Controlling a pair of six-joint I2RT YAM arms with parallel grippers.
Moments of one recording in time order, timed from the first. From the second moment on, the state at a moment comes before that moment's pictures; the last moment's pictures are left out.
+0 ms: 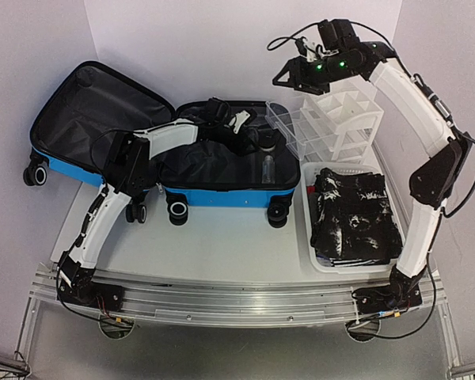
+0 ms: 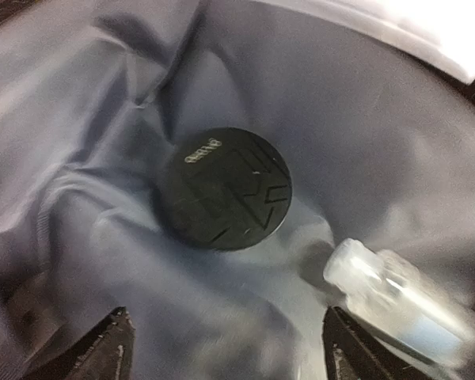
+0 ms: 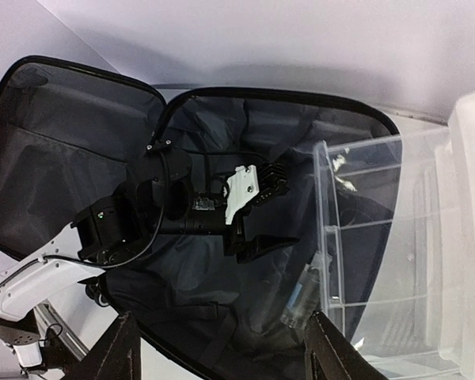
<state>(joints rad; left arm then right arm) -0.61 2.68 2.33 -0.31 0.45 0.18 0.51 1.93 2.23 -0.98 -0.21 0.39</state>
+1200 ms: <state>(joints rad) -0.23 2.08 2.12 -0.83 0.42 0.28 0.66 2.67 2.54 -0.95 0.48 0.60</state>
